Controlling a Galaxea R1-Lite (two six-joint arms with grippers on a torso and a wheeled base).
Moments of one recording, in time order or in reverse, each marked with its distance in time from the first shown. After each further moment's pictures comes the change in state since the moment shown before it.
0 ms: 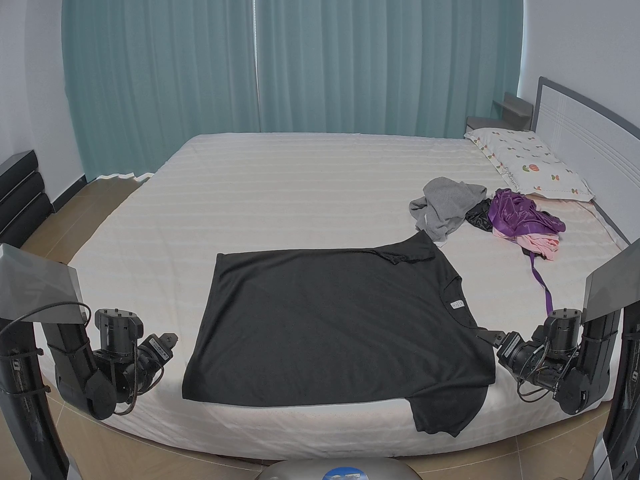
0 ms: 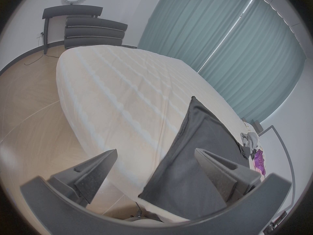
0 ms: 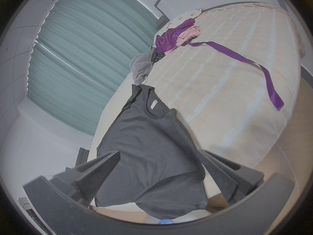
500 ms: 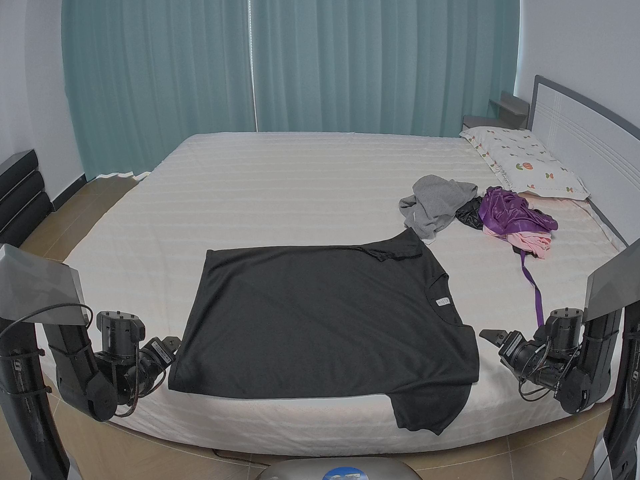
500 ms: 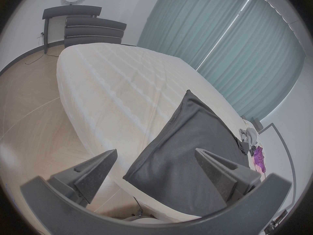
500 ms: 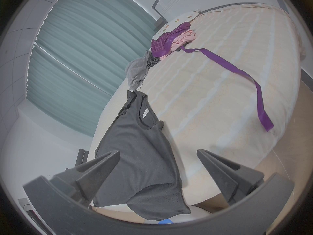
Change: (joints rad) left arm 0.000 0.005 0.007 0.003 -0.011 0.007; right arm -0.004 -0.002 0.000 0.000 -0.001 0.000
